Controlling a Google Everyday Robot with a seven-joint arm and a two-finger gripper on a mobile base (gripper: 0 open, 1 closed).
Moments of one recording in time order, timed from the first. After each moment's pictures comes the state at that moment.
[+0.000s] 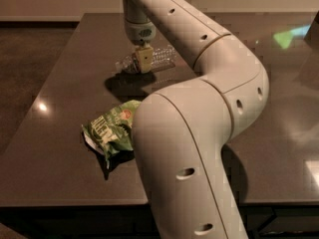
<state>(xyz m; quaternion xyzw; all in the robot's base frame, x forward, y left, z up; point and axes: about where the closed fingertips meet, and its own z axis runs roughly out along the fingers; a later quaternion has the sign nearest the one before) 0.730 0.046 0.850 -0.83 0.56 -0.04 0.05</state>
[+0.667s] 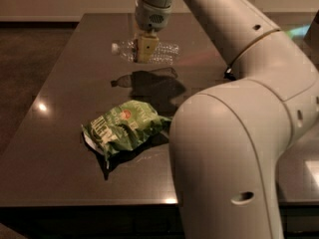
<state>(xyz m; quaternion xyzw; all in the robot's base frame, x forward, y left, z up) 0.691 0.040 0.911 -0.78 0.61 0.04 0.16</state>
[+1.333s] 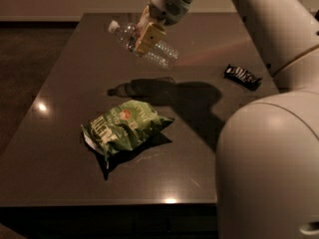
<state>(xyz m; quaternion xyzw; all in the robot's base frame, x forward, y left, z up) 0.651 0.040 0.958 -0.71 0.63 0.18 0.26</state>
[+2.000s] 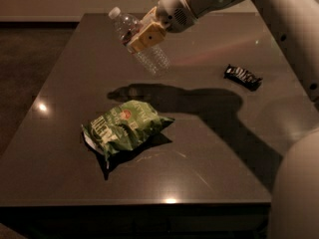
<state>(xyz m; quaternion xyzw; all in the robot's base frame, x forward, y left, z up) 0.634 0.044 0.978 -0.62 0.64 0.29 0.36</state>
